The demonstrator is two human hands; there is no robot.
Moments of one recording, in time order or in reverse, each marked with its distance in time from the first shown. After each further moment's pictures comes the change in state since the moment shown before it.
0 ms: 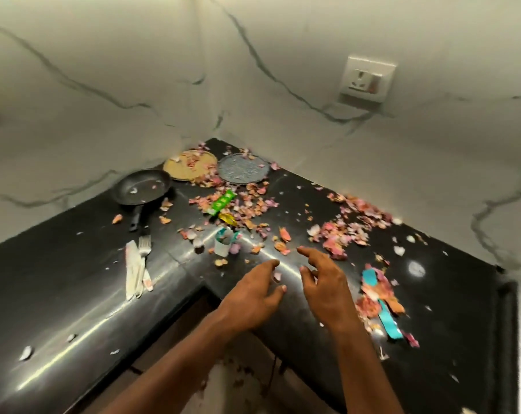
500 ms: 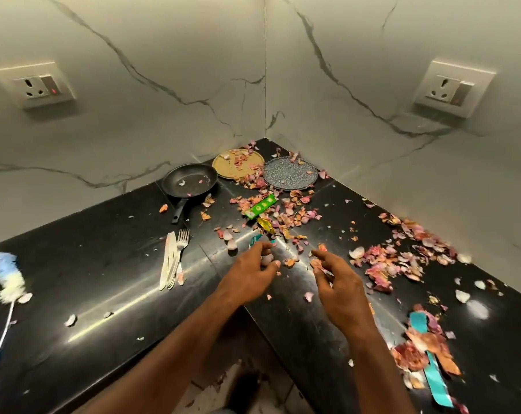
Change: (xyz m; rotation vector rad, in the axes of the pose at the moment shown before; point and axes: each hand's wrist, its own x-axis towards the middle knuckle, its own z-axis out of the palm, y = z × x) left_hand 0.037 -0.037 -0.054 -0.155 0.251 -0.241; right_hand 0.060 -0.003 0.030 0.107 -0.153 -0.079
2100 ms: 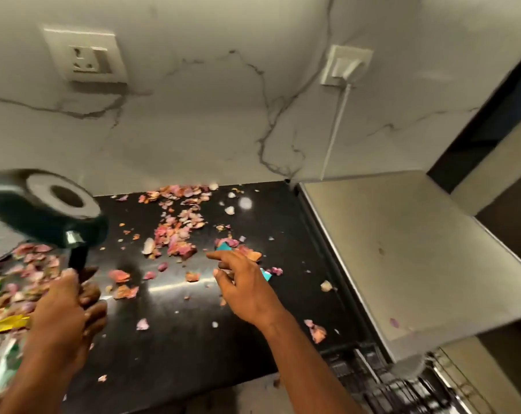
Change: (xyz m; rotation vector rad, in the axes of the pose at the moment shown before) left_hand 0.047 0.070 0.022 -0.520 -0.401 0.012; right_hand -0.099 0.000 -0.060 -0.093 0.512 0.423
